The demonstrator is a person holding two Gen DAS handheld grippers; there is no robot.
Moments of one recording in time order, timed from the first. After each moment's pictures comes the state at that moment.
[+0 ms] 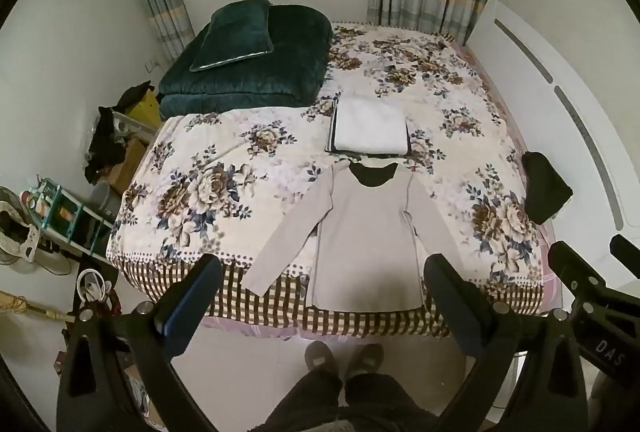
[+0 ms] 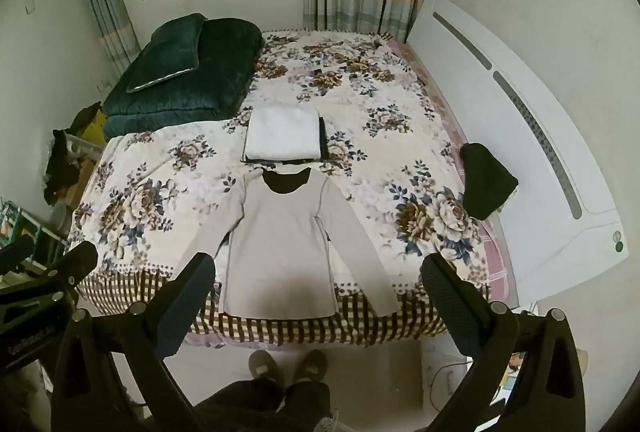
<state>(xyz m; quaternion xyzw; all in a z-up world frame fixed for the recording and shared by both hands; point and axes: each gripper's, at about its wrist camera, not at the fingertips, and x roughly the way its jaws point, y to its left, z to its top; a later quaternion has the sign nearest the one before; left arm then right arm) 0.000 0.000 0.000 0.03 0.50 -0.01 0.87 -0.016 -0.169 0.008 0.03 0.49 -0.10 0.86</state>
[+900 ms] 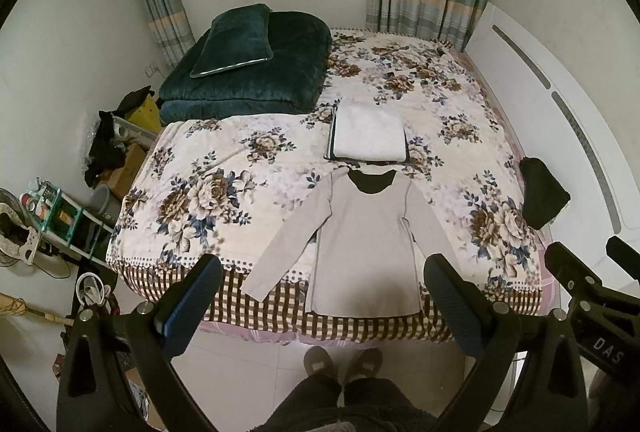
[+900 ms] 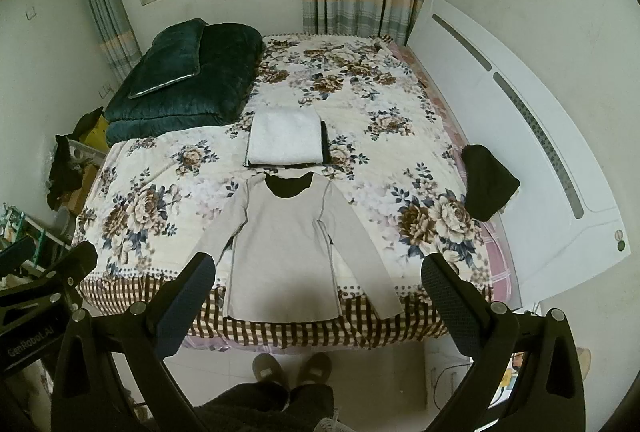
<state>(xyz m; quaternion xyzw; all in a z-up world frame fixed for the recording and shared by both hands) 0.011 -0.007 0.007 0.03 0.49 -0.02 0.87 -0.015 -0.167 0.015 0.04 0.49 -0.10 0.87</state>
